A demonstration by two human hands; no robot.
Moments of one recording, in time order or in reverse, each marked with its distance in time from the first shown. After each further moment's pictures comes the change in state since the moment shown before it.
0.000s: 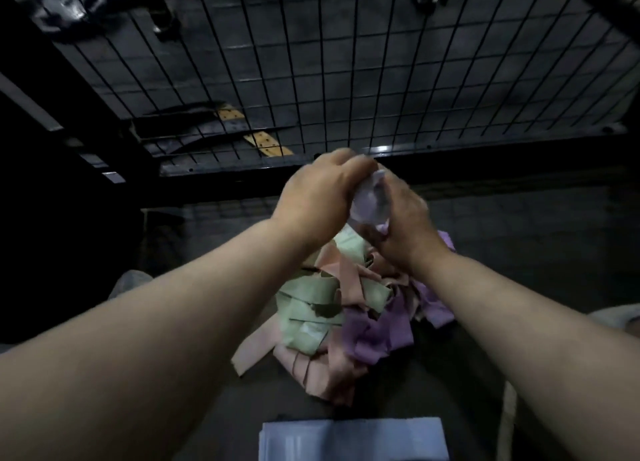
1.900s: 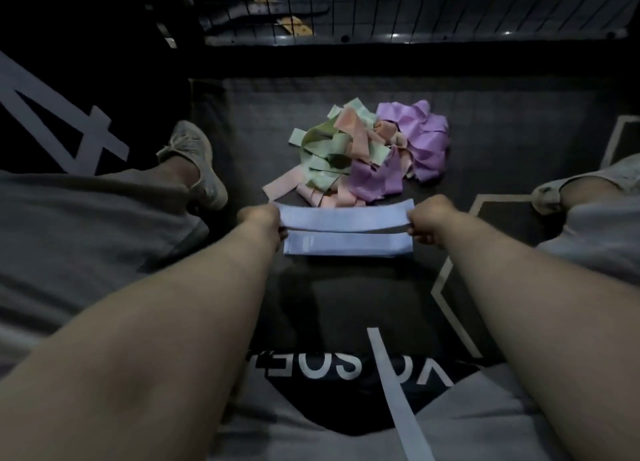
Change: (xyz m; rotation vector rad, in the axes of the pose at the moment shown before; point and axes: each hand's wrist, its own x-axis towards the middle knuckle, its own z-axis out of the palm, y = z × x) left_hand -0.289 0.068 -0.006 -0.960 0.372 -1.897; right_hand -0.243 -0.036 -0.019 0.213 -0.302 1.130
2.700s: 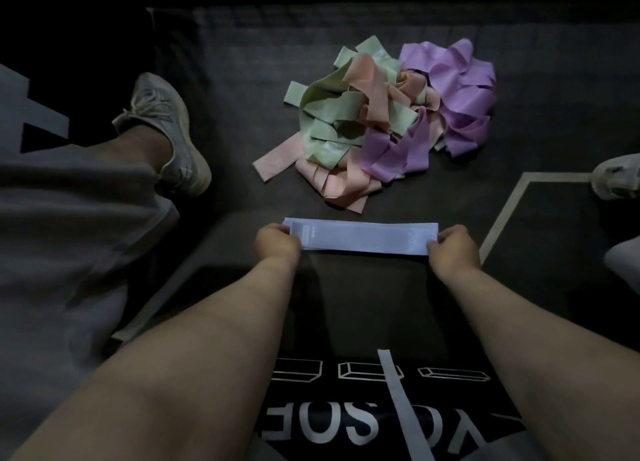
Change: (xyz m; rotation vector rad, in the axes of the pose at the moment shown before) left_hand 0.081 -0.085 0.021 0.705 0.060 0.166; right_hand 0.065 0.081 0.048 -0.276 0.209 0.012
